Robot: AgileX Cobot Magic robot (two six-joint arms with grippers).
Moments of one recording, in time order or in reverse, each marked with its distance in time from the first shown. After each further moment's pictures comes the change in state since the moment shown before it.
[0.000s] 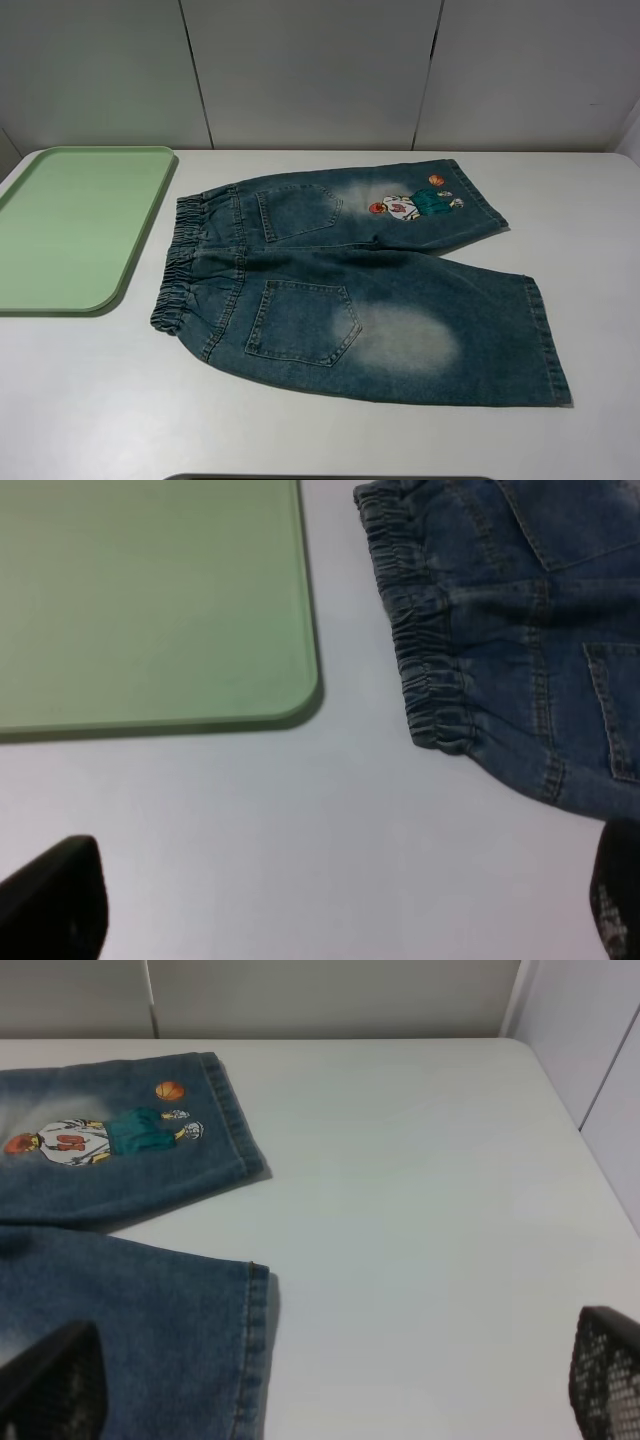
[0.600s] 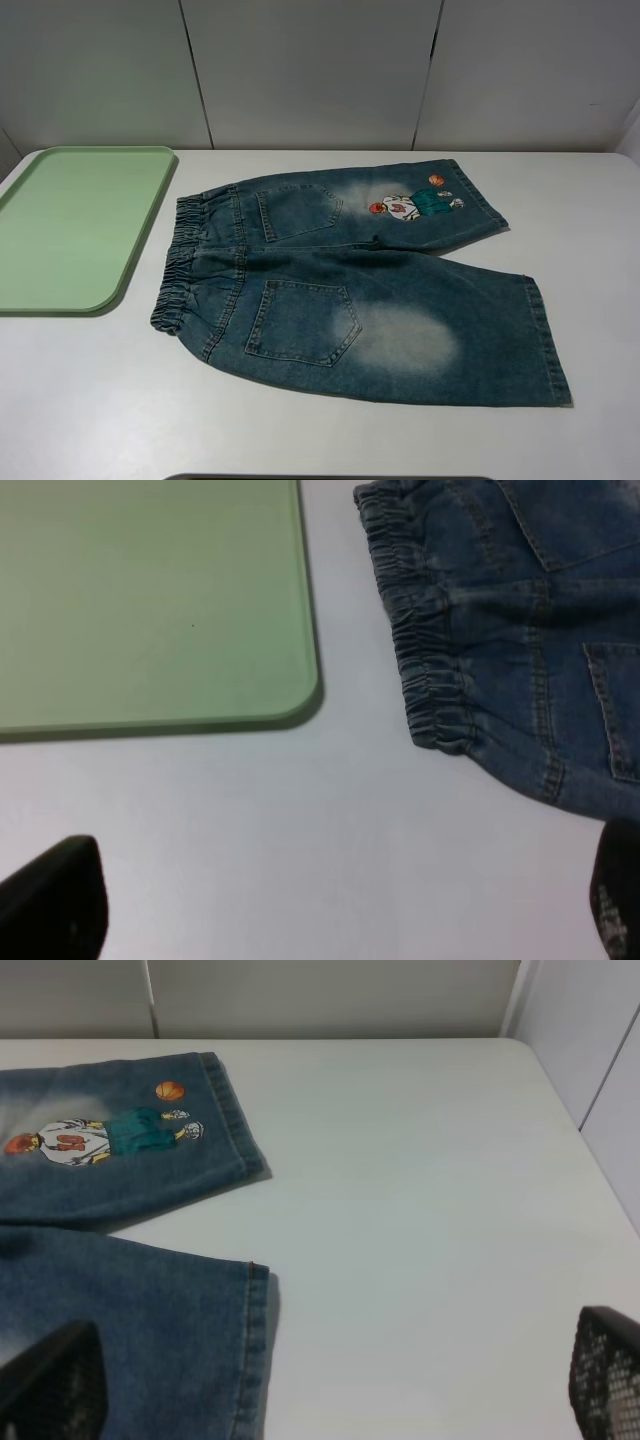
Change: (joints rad) left arm 0.000 0.000 0.000 0.000 0.000 0.000; right arm 0.000 0.000 0.000 0.000 0.000 0.000
